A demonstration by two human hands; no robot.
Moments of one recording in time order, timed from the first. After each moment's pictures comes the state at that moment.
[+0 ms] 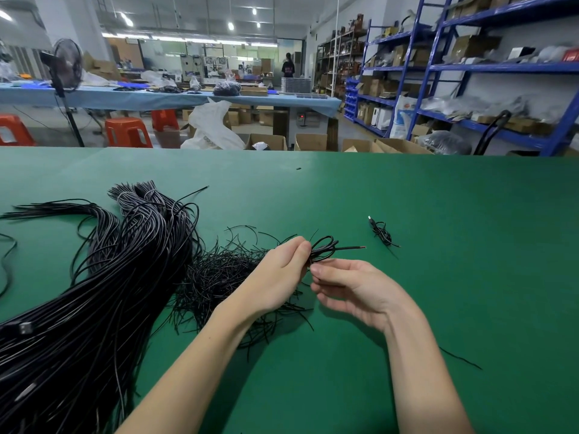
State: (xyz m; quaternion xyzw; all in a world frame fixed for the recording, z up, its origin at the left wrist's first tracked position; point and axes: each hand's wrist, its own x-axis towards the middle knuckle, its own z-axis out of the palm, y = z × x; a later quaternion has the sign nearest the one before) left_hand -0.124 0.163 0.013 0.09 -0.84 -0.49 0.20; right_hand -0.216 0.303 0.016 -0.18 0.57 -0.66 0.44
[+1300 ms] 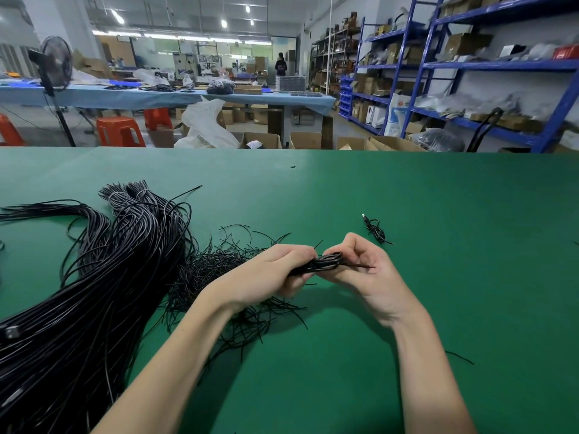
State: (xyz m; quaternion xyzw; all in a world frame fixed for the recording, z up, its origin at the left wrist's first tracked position) left_hand -0.109 0.164 0.040 0.00 -0.82 -0.57 0.03; right_hand -0.227 0.320 0.011 -0.39 0.56 -0.70 0.23
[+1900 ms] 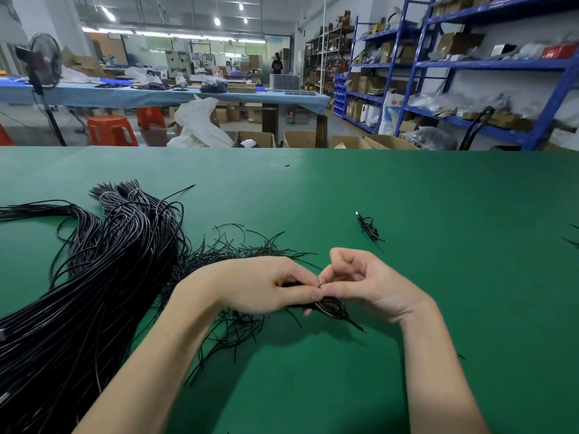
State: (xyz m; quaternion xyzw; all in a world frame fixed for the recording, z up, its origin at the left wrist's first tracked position) left_hand -0.100 0.166 0.066 -0.09 -0.95 -0.30 -0.10; right_hand -0.234 0.339 0.021 -0.42 0.58 -0.59 0.37
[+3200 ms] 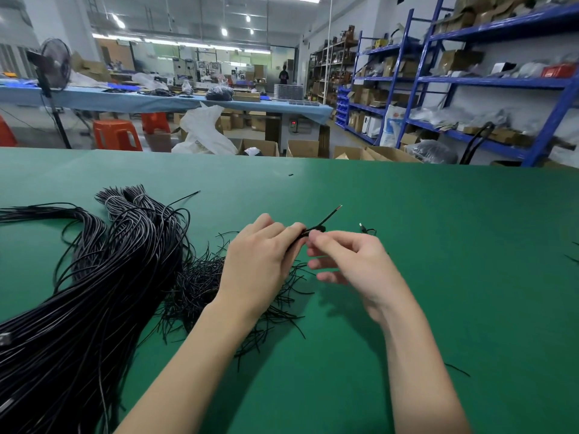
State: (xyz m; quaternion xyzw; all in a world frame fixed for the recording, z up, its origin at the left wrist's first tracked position) left_hand -0.120 0.160 0.032 0.07 -0.88 -0.01 0.47; right_hand -0.200 0.302 0.058 -0.25 0.68 -0.66 0.20
